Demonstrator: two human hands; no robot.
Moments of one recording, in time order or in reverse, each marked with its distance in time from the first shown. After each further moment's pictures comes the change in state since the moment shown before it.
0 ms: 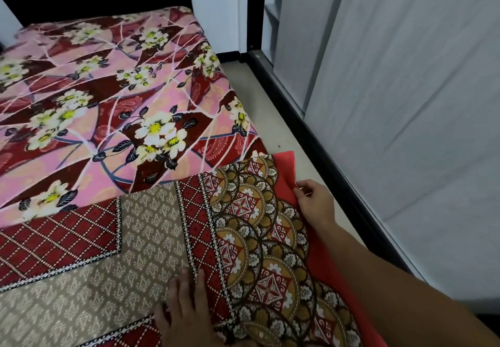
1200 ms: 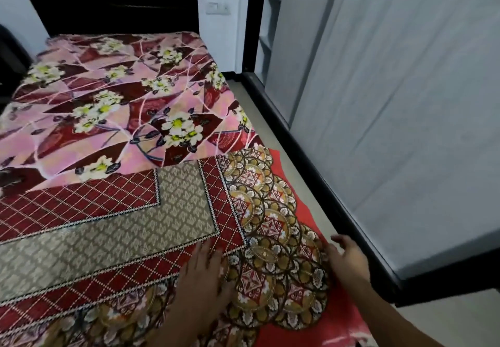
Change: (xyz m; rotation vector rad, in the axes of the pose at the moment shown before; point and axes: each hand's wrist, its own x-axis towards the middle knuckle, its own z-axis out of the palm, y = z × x) left_hand -0.047 -0.041 -0.127 -0.249 -0.519 0.215; right_hand -0.253 0.048 -0.111 -0.158 0.074 0.218
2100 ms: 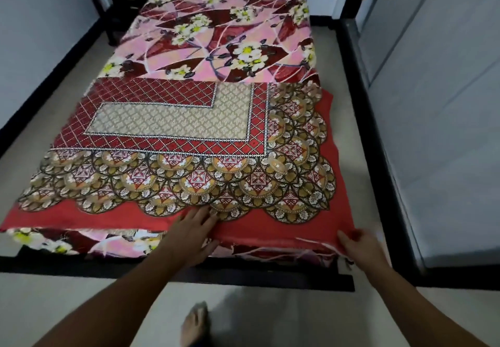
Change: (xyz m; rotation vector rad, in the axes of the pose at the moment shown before) left_hand -0.186 0.050 0.047 0.354 -0.132 -0.110; right_hand -0.009 0.128 -0.052 -0.145 -0.495 -0.041
